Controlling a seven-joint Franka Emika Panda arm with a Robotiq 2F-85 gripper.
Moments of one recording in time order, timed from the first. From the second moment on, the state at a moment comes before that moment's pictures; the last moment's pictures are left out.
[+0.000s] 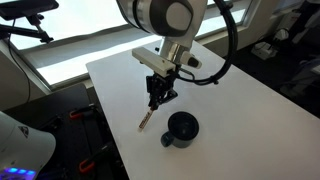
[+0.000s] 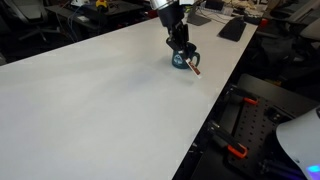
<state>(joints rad) -0.05 0.30 -0.06 -2.24 -0.22 2.07 -0.10</state>
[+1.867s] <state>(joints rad) -0.05 0.45 -0.07 -2.13 -0.24 2.06 -0.09</state>
